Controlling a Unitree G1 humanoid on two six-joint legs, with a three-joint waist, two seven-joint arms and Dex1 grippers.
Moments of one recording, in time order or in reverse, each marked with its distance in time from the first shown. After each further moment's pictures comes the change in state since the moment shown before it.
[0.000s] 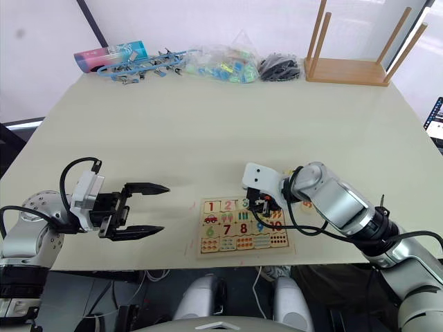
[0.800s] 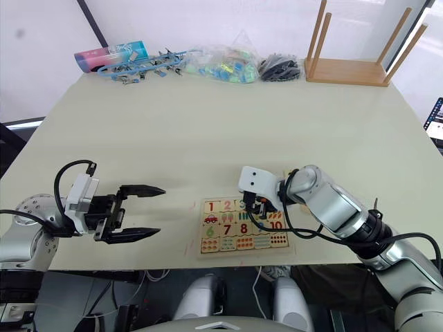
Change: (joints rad) left arm 0.034 0.007 0.031 -0.008 0.000 0.000 -0.004; right arm 0.018 0.034 0.018 0.015 -0.048 -0.032 -0.001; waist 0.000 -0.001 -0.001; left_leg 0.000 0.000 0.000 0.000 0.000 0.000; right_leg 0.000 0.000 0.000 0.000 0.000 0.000
